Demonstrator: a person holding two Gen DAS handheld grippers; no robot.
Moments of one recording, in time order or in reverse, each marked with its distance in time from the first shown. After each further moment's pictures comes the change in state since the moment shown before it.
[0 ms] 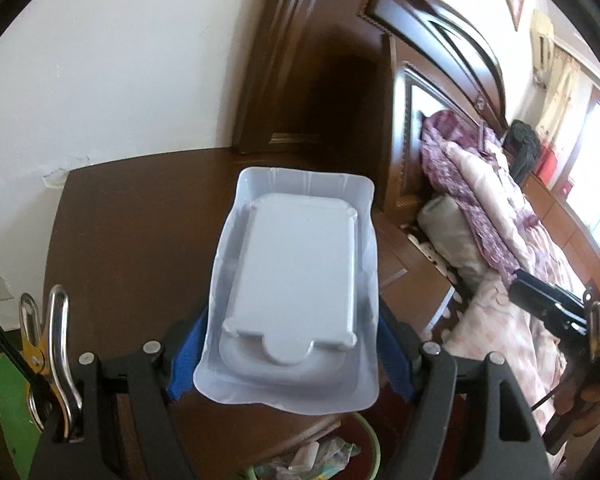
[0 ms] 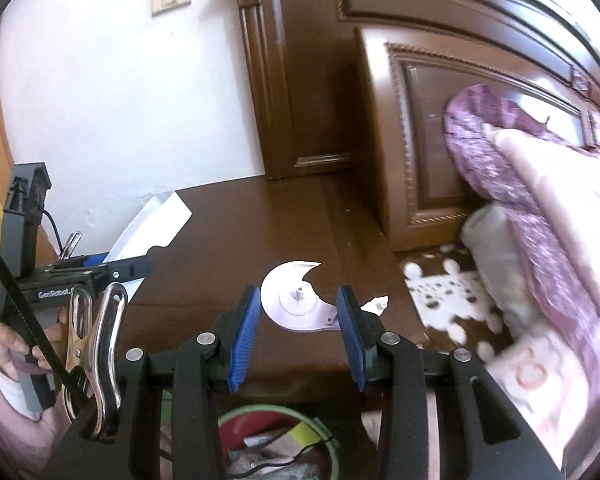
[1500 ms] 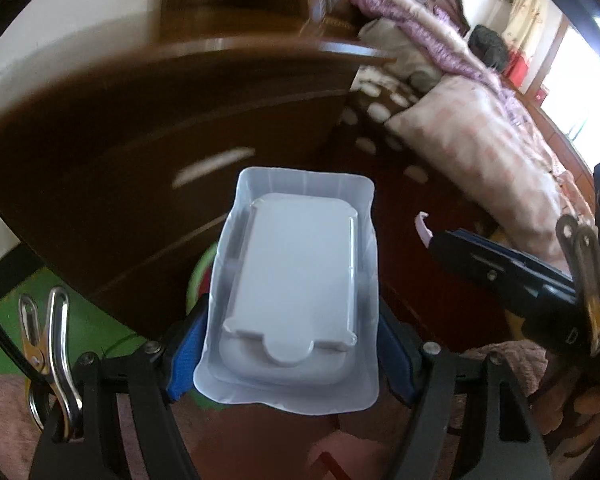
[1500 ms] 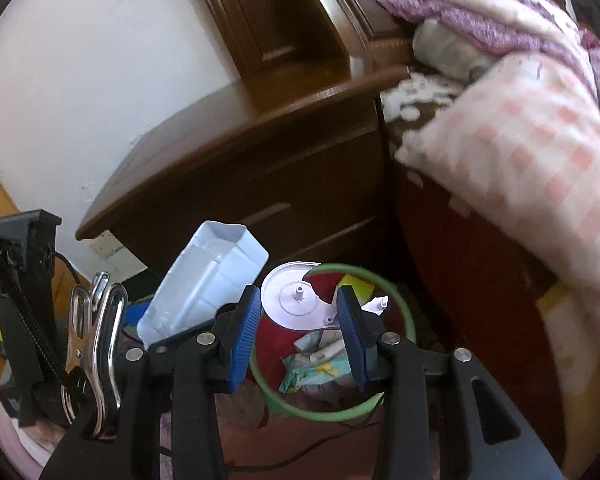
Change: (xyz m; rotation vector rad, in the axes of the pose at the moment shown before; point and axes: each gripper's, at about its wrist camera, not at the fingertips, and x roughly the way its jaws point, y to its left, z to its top) left arm 0.025 -0.039 -0.215 0.134 0.304 -0.075; right arm -0.004 0.053 -0.201 0.311 0.169 -0.024
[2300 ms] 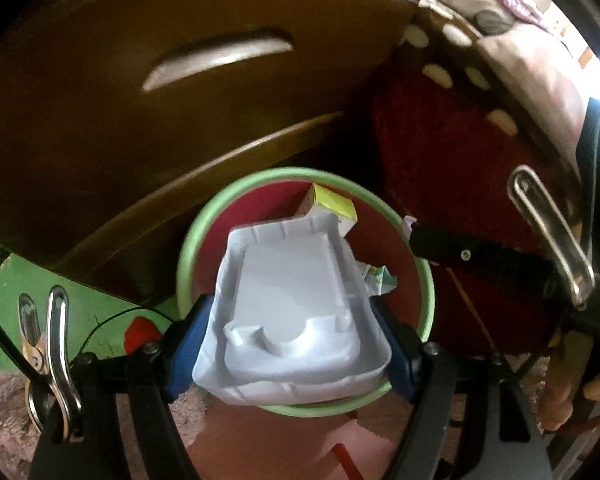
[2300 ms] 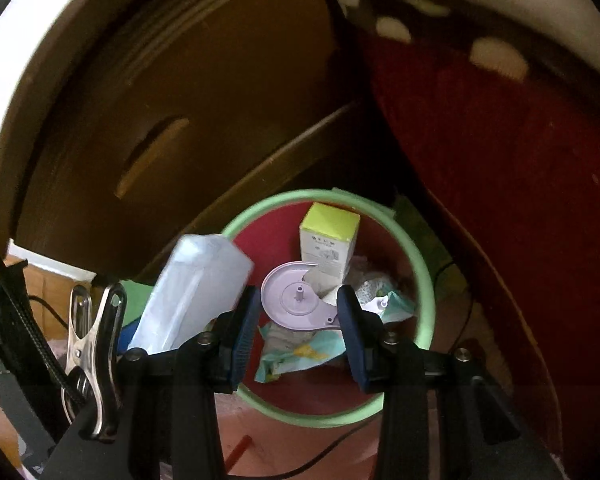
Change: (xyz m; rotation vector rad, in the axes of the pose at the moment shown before) left arm 0.101 0.016 -0.008 -0.048 0.180 0.075; right arm 0.124 -0.059 -0.005 0.174 0.308 -0.016
